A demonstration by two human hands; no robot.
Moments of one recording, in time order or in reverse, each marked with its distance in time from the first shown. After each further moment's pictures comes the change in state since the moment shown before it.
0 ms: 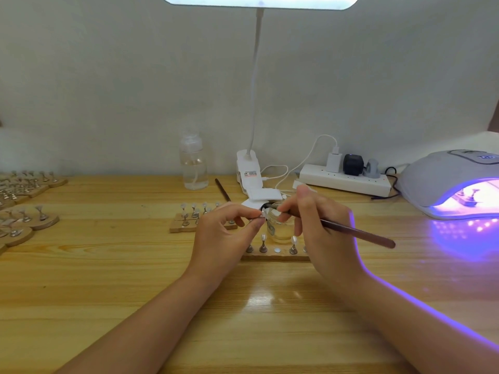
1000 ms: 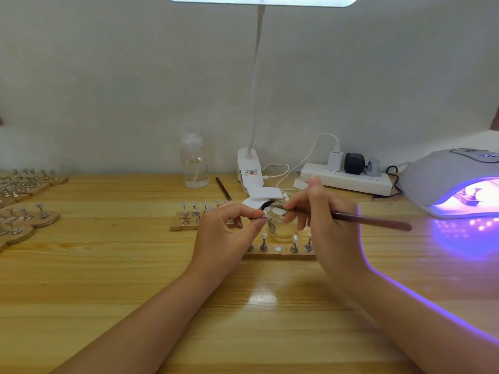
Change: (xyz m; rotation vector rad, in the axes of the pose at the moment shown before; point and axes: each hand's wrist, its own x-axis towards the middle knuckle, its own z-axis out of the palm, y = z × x) left_hand 0.000 -0.002 0.001 0.010 -0.013 -0.014; right_hand 0.002 -0.004 0.000 0.064 0.049 0.122
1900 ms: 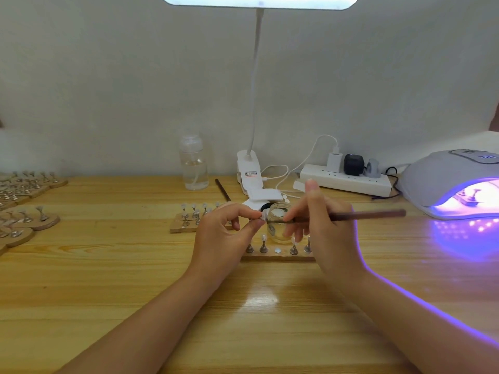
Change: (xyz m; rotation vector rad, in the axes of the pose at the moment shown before) left_hand 0.001 0.000 0.000 -0.002 0.008 0.019; right_hand 0.000 -0.003 0.002 0.048 -0.019 0.080
